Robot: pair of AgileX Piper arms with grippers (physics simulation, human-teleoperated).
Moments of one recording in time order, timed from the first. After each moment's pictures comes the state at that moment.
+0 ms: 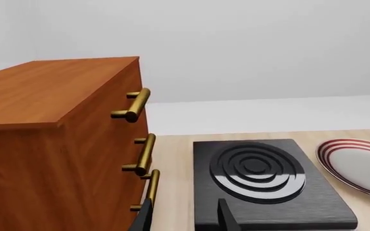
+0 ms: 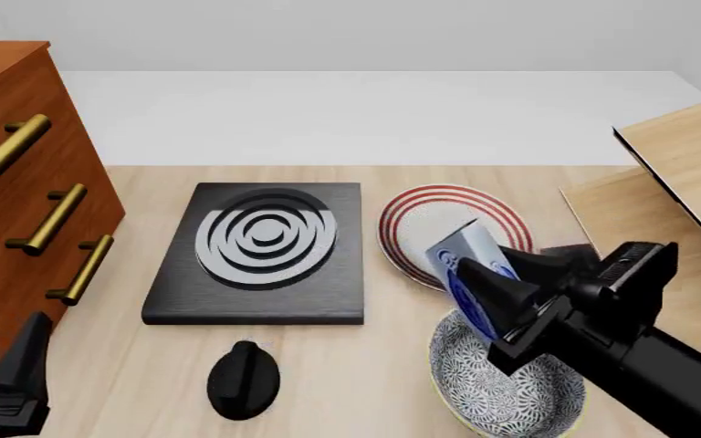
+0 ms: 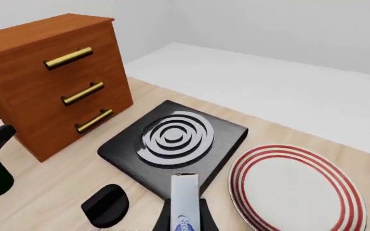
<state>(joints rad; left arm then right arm) 0.02 0.00 0.00 -0.01 0.05 0.66 0.86 -0.31 -0.37 0.08</state>
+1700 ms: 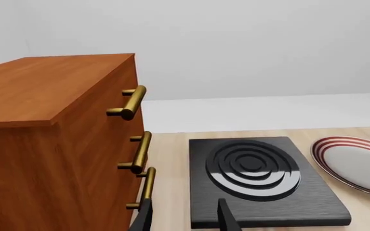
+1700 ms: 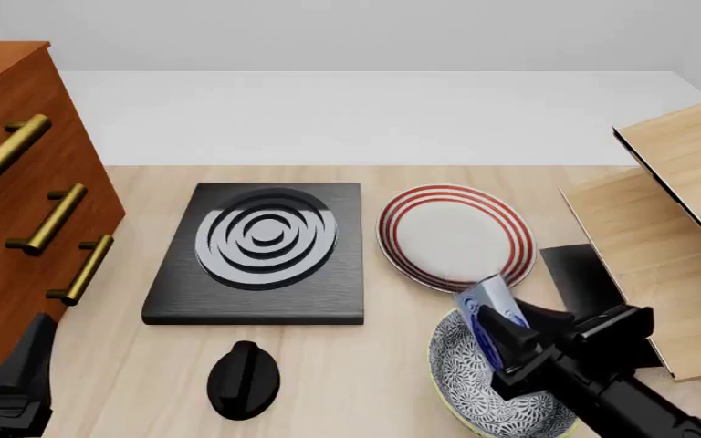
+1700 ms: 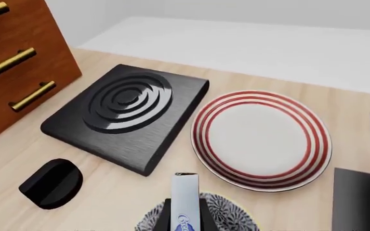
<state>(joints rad) 0.00 0.00 0.00 0.00 0.04 0.50 1.17 -0.06 -0.81 0.12</state>
